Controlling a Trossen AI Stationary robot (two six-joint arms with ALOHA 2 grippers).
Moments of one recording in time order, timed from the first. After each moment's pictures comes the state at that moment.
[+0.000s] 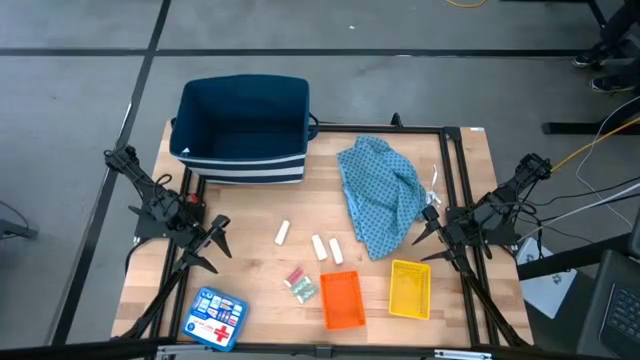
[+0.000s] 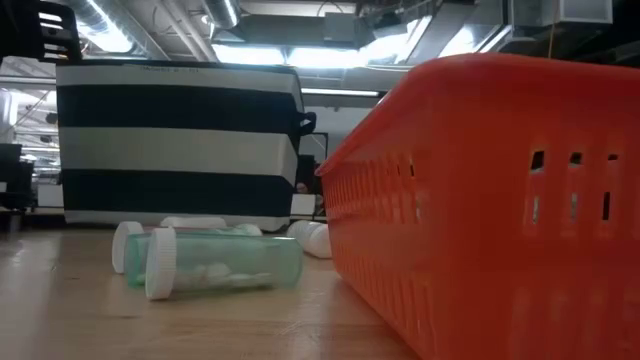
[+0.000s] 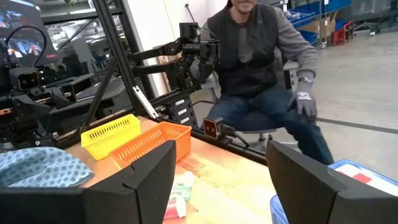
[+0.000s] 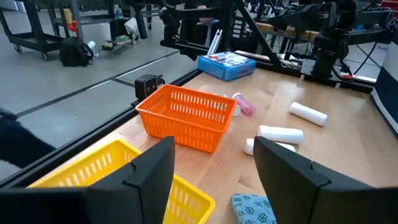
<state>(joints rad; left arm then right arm) -0.68 0.10 0.04 0.05 -0.01 0.25 0.72 0.07 0.09 -0.20 0.23 -0.04</state>
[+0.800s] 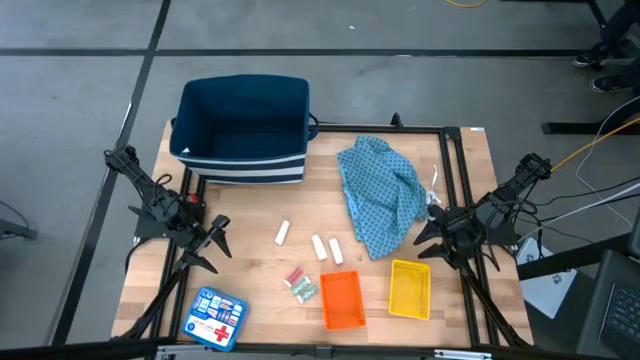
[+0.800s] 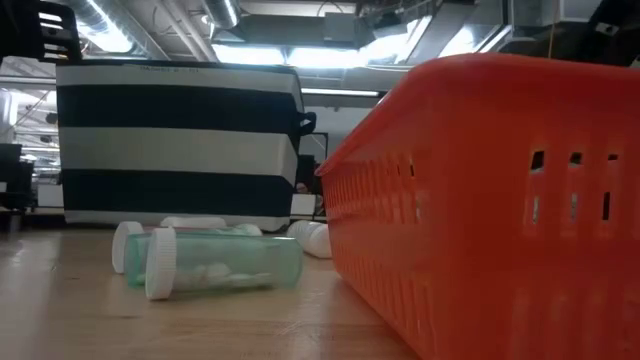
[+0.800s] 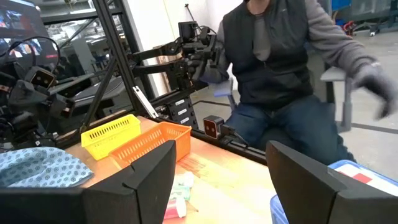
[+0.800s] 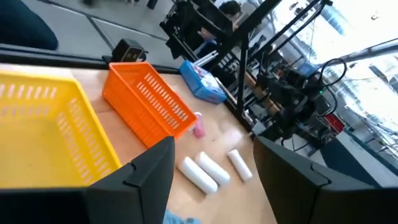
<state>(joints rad) -0.68 0.10 0.04 0.05 -0.01 0.25 0.72 0.07 0.09 -0.15 0.24 -0.70</state>
